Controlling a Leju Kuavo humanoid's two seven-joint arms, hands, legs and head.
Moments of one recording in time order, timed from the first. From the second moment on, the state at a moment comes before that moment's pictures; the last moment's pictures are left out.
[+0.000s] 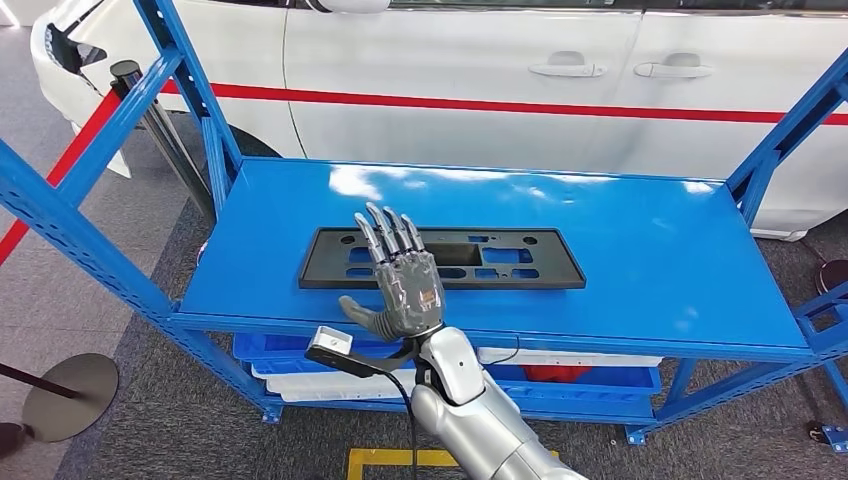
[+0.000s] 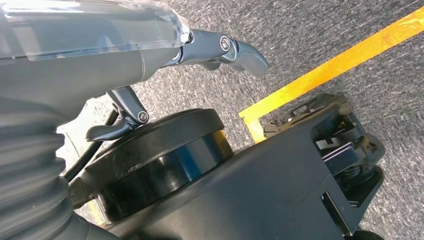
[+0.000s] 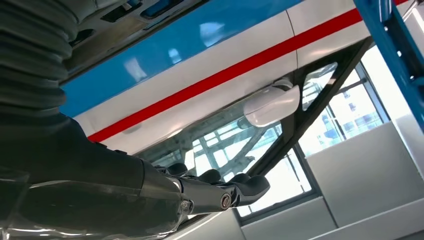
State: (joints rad) left arm -0.13 -0.09 -0.54 -0.17 0.02 0.11 0.13; right arm -0.47 0.24 0.62 -0.83 1.38 -0.57 -0.20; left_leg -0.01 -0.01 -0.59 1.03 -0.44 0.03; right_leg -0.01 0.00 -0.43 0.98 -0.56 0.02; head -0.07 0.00
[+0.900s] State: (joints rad) left arm -0.14 -0.09 -0.54 -0.17 0.02 0.12 0.13; right arm -0.58 0.26 0.65 -0.62 1.40 -0.57 -0.11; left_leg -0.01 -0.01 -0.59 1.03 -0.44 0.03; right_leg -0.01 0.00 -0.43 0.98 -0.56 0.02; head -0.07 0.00
